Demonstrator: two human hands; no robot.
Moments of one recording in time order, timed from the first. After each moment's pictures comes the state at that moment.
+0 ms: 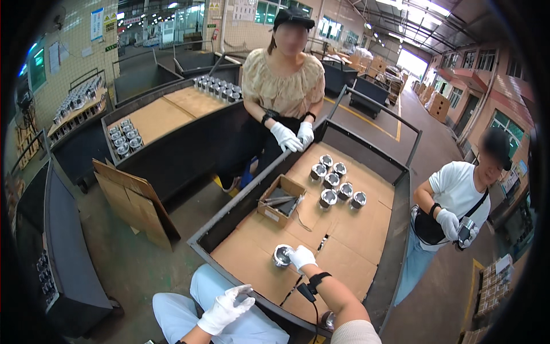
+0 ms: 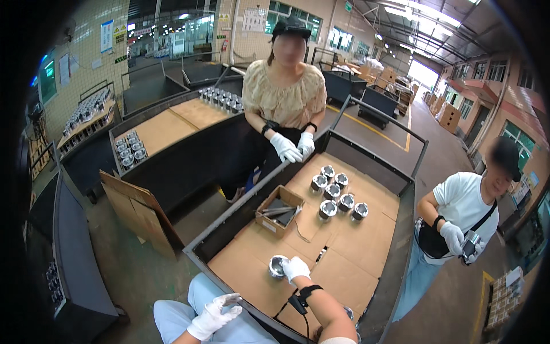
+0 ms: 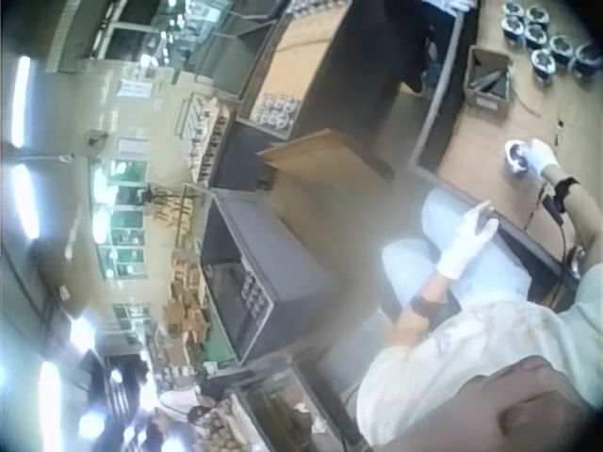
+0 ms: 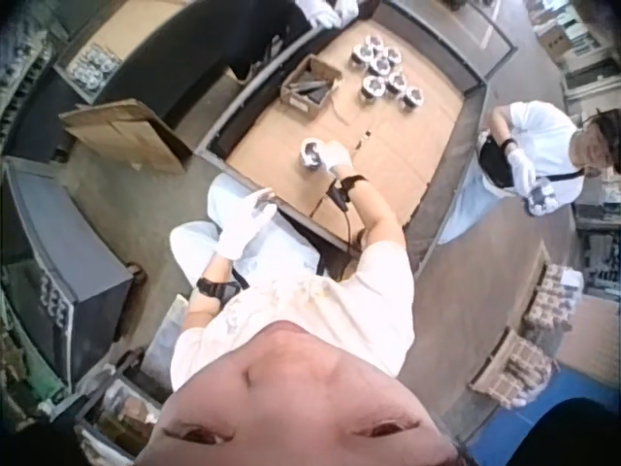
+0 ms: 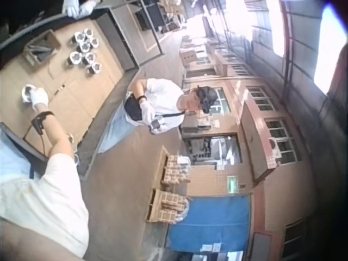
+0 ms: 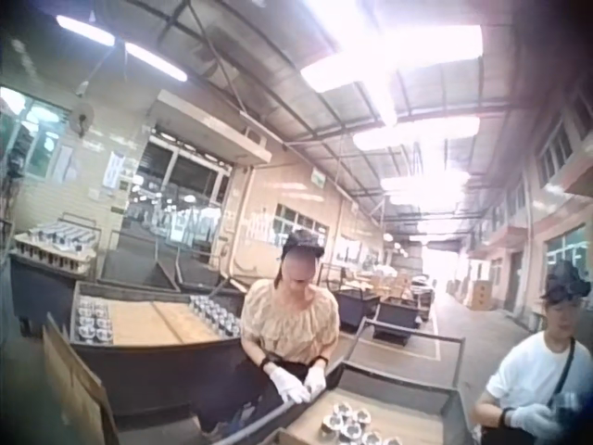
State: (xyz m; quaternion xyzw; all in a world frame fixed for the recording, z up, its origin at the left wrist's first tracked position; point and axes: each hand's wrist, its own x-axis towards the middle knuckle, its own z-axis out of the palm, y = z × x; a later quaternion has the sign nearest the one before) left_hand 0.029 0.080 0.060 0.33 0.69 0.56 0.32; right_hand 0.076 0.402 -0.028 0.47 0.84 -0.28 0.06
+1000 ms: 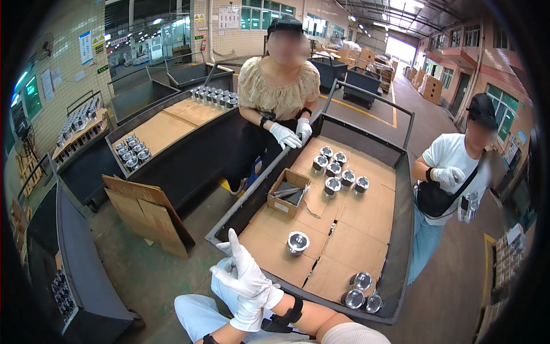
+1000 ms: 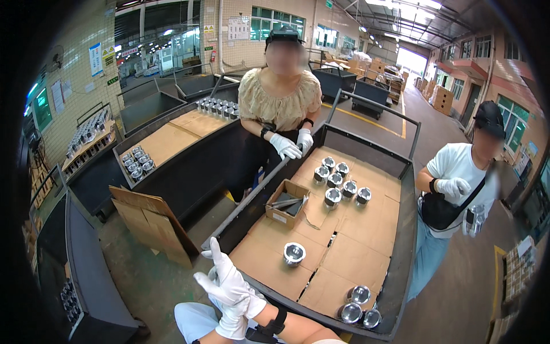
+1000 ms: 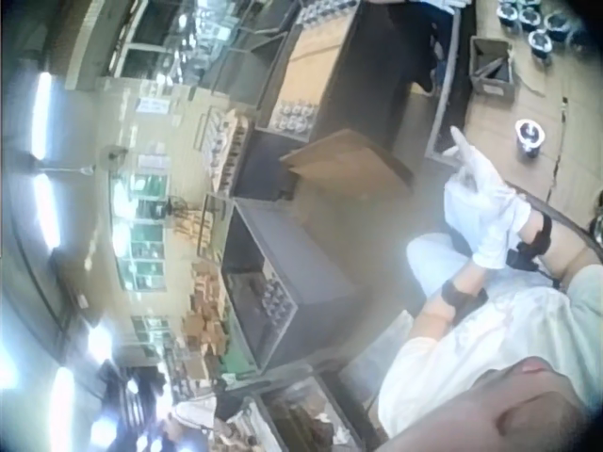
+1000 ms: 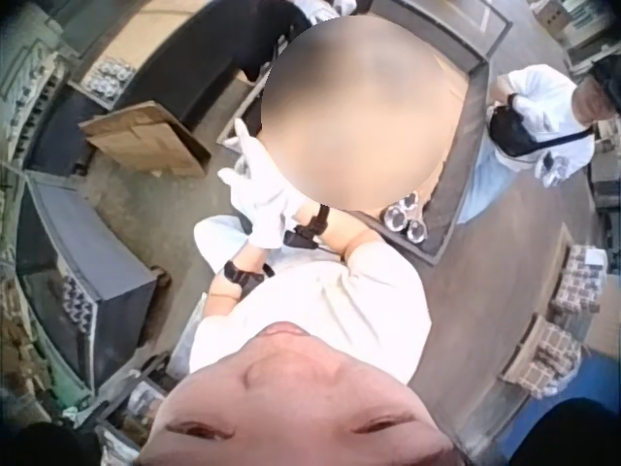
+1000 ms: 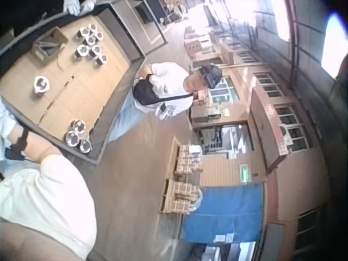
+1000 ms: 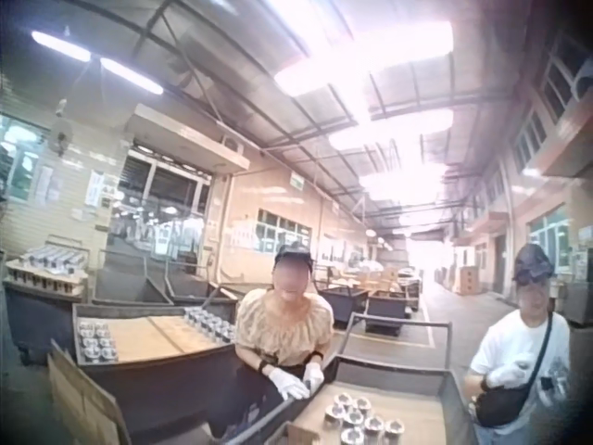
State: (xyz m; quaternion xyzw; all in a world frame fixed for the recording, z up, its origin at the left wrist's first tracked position) left_hand 0.044 0.068 0.068 0.32 0.21 0.86 0.34; right_hand 0.050 0.146 0.167 0.02 0.75 -0.60 -0.28
